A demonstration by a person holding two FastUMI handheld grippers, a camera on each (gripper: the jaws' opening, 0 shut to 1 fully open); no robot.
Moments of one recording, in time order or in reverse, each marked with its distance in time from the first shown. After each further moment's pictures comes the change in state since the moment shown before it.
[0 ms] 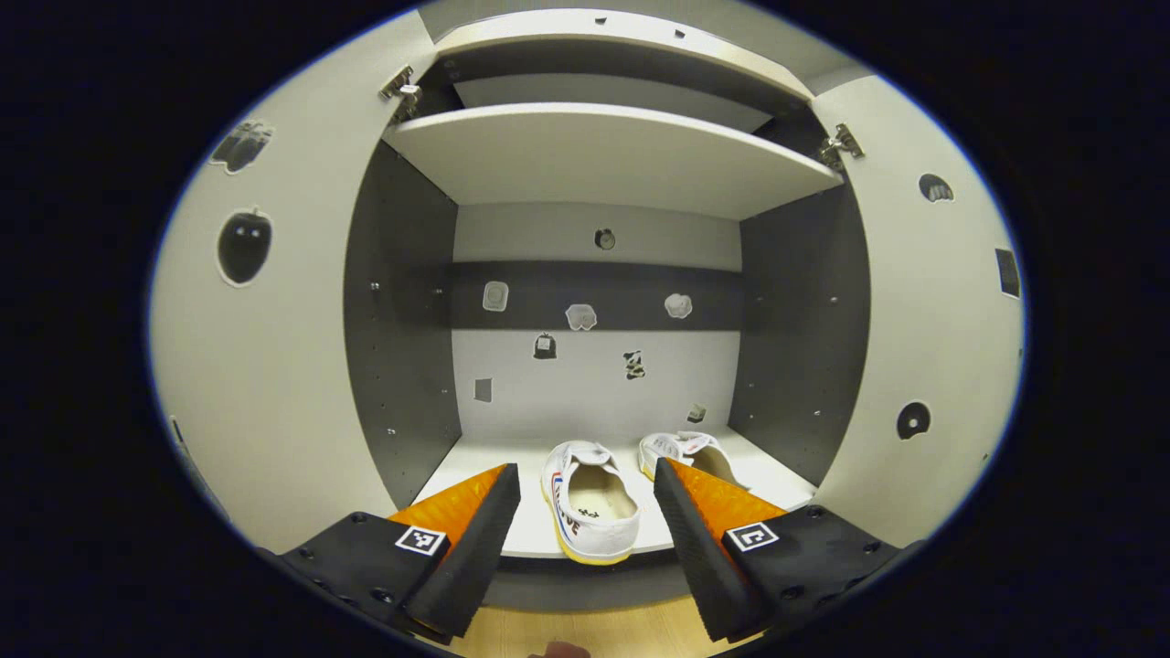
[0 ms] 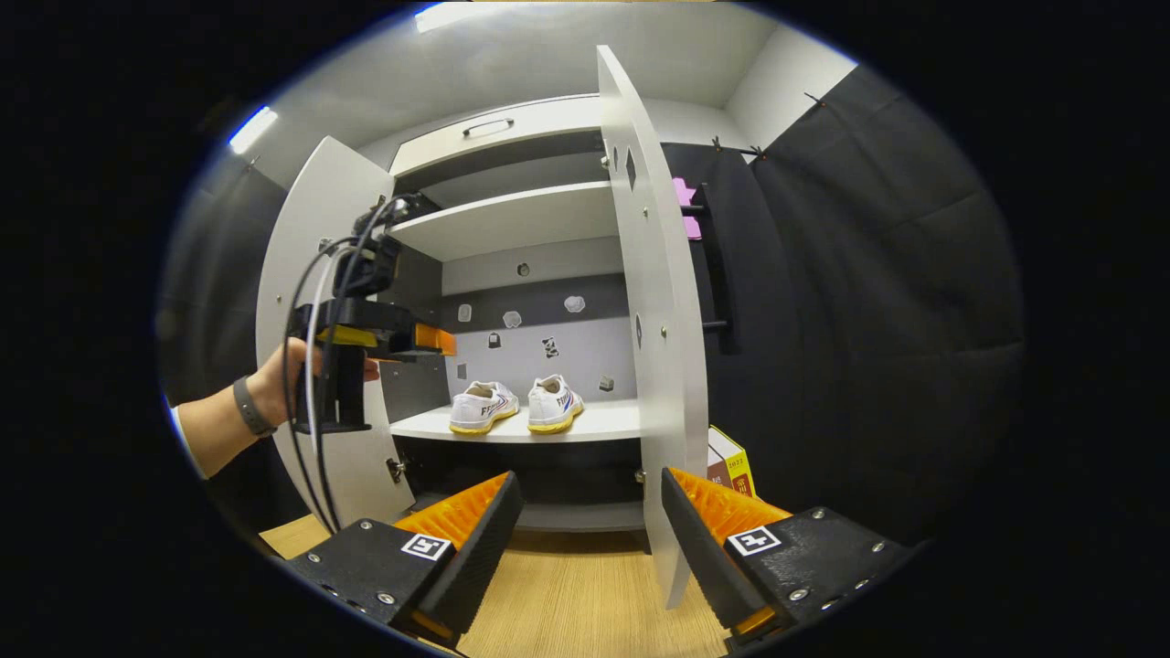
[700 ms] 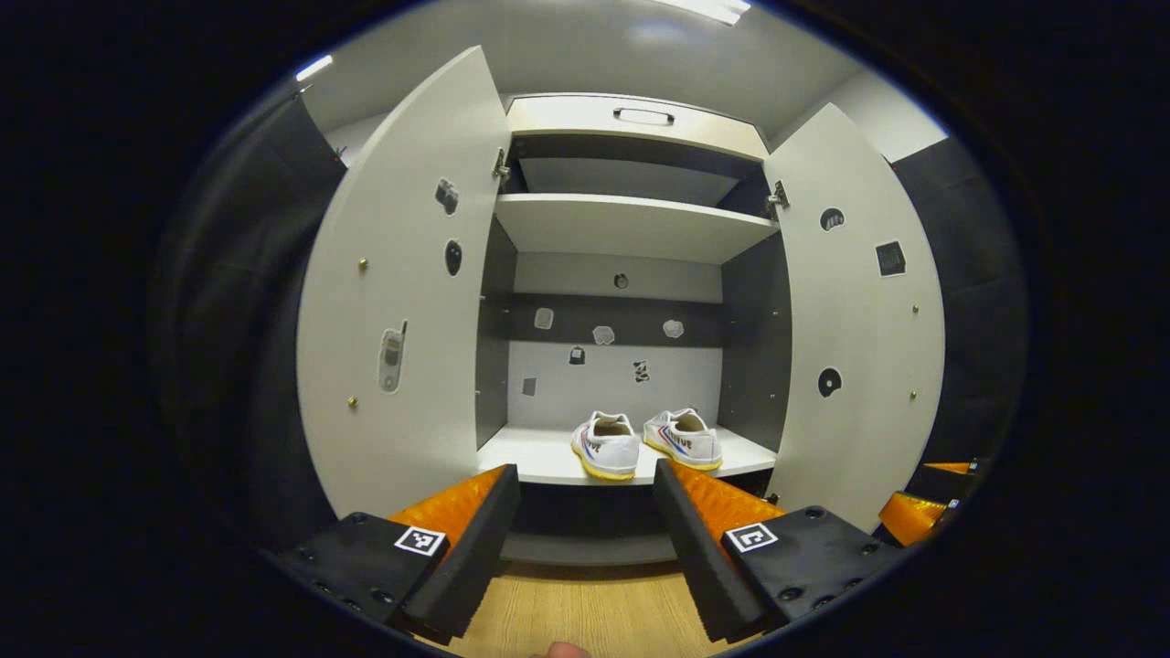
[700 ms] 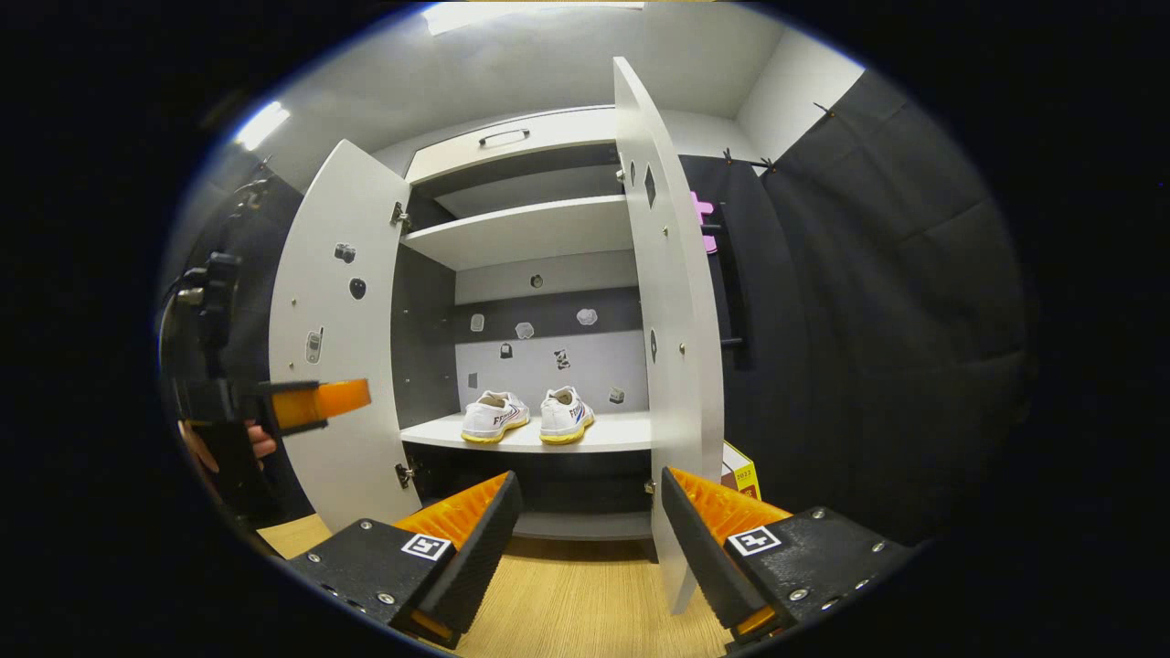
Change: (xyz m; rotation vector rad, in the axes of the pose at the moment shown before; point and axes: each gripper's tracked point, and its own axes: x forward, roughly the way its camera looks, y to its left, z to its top) left arm -0.174 0.018 -0.064 -0.019 -0.143 0.104; right arm -0.003 0.009 0.004 -0.018 -0.042 0.021
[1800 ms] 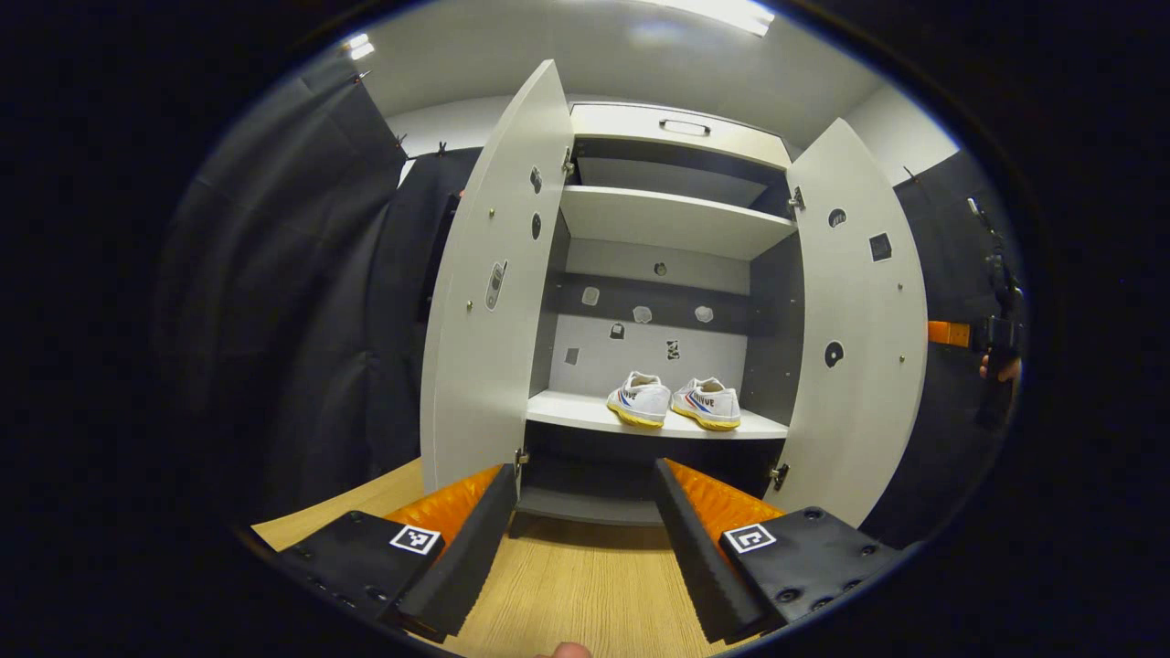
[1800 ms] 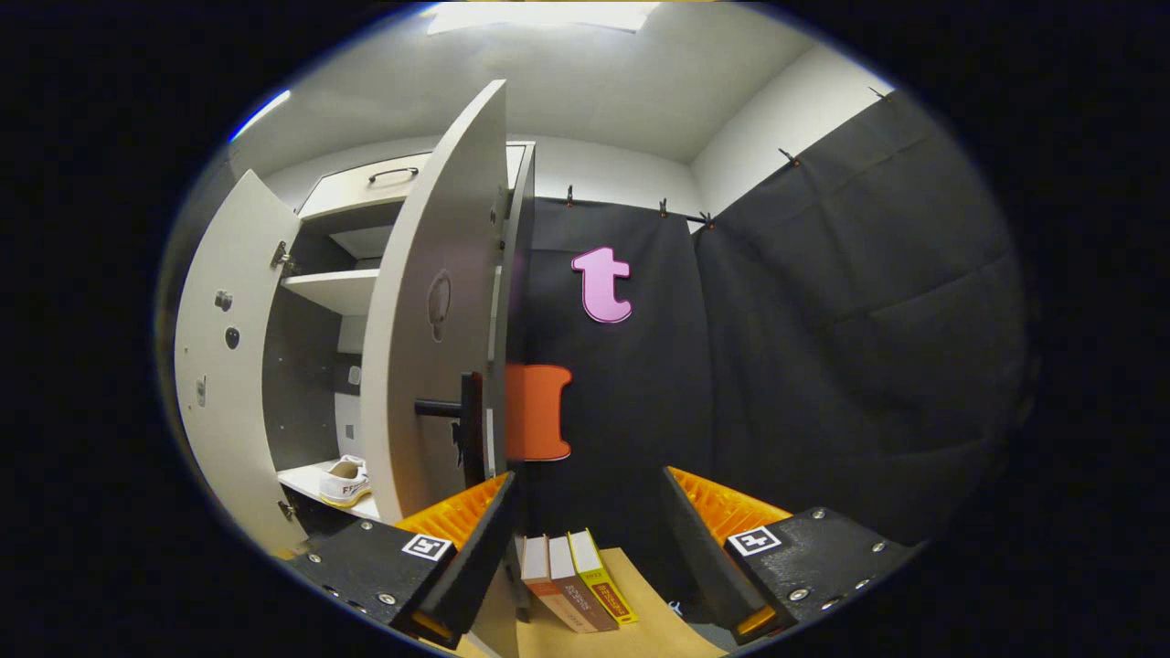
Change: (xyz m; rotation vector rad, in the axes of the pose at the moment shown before) left arm -0.071 0.025 -0.047 -0.063 0.016 0.080; right arm 0.066 -0.185 0.145 -0.107 -0.141 -0.243
